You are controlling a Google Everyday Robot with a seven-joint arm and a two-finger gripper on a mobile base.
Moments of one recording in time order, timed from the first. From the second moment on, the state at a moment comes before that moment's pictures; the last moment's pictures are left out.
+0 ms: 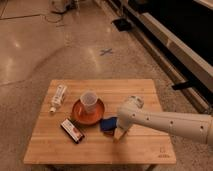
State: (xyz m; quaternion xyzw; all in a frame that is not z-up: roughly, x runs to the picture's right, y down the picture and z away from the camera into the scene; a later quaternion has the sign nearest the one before) arm 0.093 0.227 0.821 -0.07 -0.29 -0.90 0.32
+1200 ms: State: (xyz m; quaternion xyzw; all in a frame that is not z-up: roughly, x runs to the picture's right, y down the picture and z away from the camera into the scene) arm 0.064 0.138 0.766 -0.06 -0.17 -0.94 0.29
